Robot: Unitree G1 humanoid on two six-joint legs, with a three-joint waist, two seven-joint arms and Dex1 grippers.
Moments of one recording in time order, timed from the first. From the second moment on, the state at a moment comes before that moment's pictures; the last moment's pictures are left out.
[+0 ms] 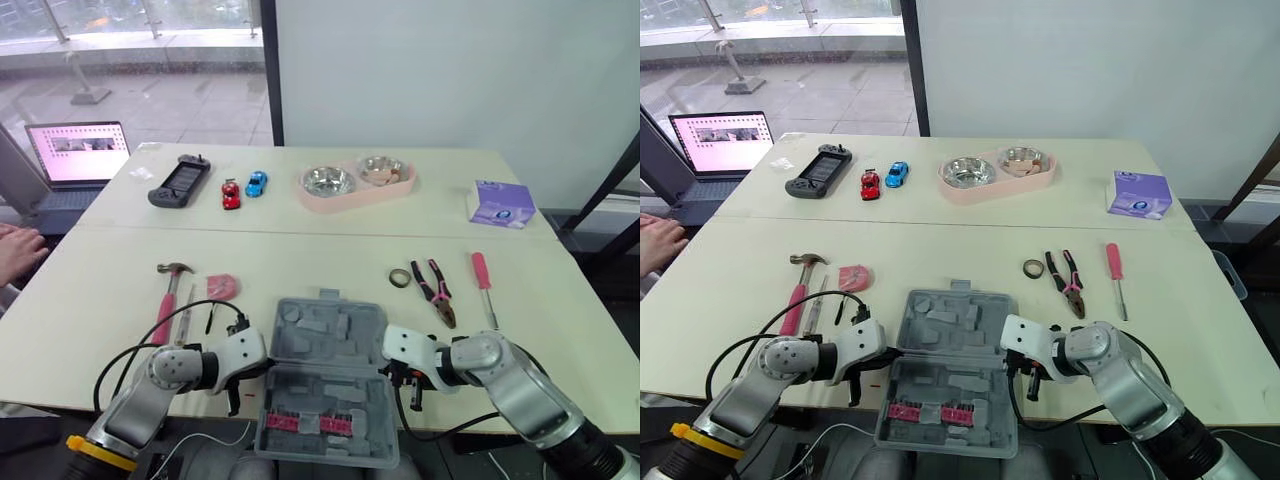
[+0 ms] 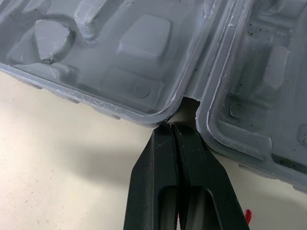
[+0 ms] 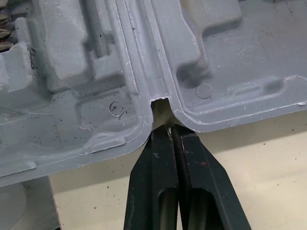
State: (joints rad) left arm -0.05 0.63 -0.24 -0.15 0.06 0.25 -0.96; right arm -0.19 -0.73 0.38 -0.38 -0.11 0.76 1.02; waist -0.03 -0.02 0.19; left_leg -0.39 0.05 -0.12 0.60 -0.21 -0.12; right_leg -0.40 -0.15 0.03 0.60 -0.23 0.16
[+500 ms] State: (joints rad) left arm -0.05 0.64 -0.25 -0.15 0.05 0.25 -0.96; right arm -0.19 -0.75 0.38 -0.37 -0.09 0.73 1.01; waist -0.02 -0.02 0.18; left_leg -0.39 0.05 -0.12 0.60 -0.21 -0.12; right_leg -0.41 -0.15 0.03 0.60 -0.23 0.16
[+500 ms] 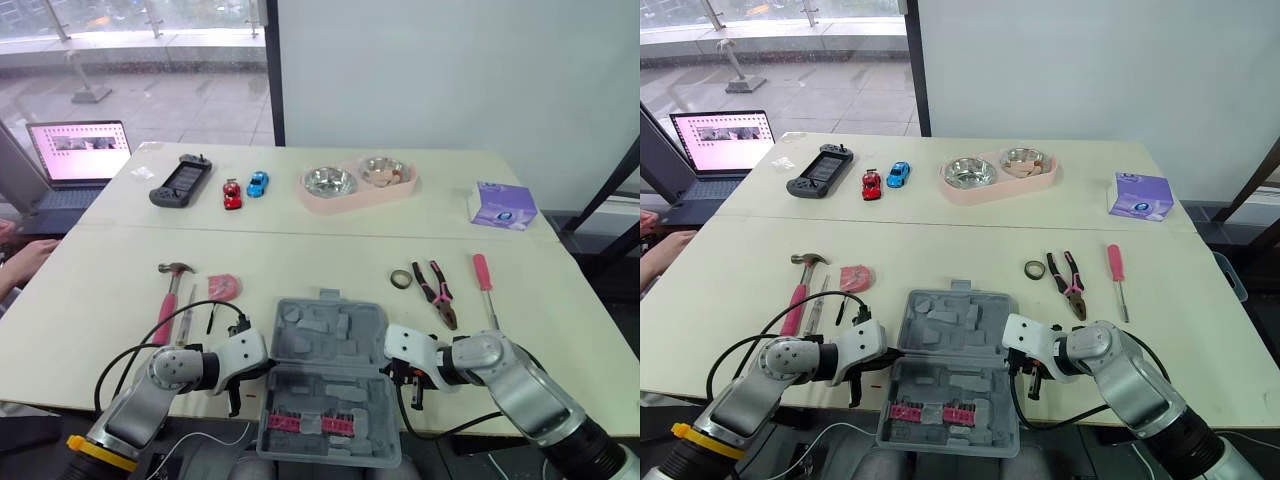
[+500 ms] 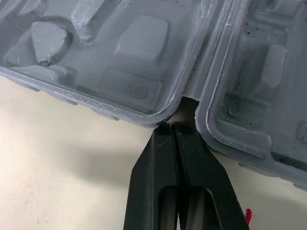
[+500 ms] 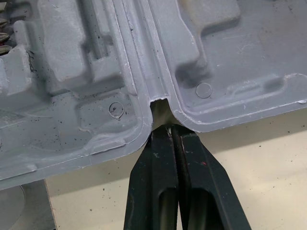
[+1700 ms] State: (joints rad) left arm 0.21 0.90 0.64 0.64 -0.35 0.03 -0.96; right arm 0.00 -0.93 -0.46 0.63 0.28 0.02 1.08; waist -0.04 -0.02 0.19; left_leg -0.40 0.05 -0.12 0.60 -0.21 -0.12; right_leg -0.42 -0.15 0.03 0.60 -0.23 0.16
